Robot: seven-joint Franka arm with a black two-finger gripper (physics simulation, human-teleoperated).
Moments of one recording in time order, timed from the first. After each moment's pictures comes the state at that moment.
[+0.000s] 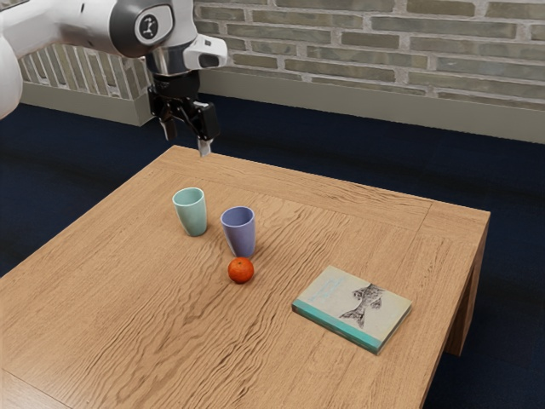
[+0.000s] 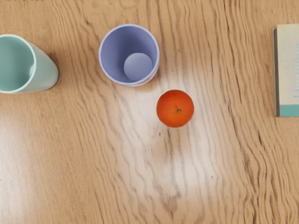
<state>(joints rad) -0.35 0.15 0.30 -1.47 0.04 1.62 0.14</state>
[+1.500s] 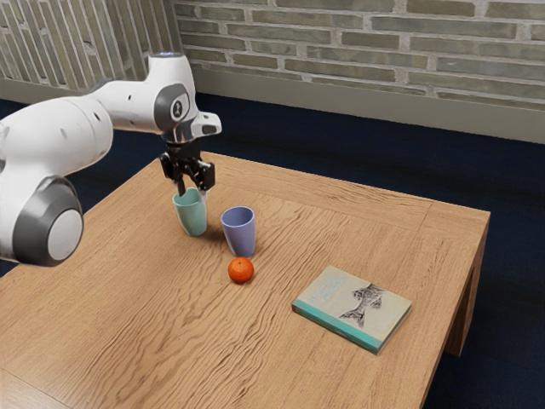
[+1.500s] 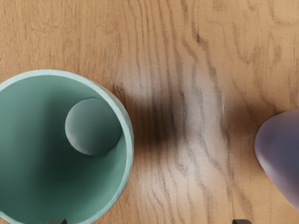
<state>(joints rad) -0.02 0.73 0.25 -1.16 -0.15 1.81 0.26</state>
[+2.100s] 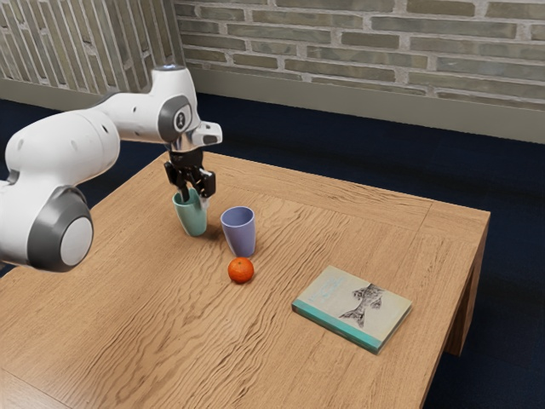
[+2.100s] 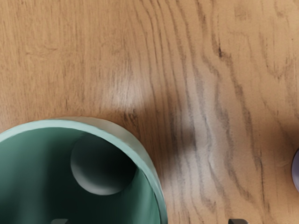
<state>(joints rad) 0.04 0.83 0.20 -1.06 -0.14 1.83 0.32</state>
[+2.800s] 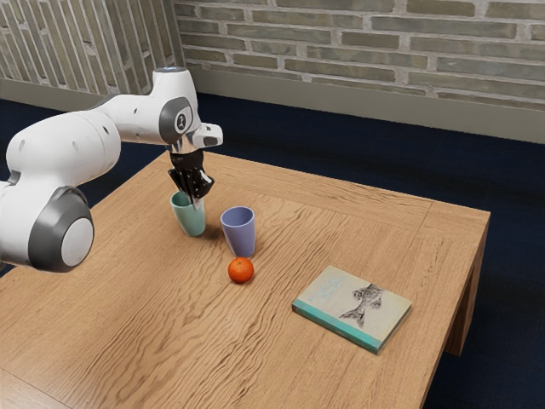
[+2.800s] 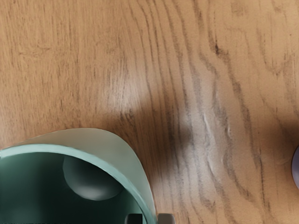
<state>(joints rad) 0.04 0.84 0.20 -1.06 -0.14 1.83 0.34</state>
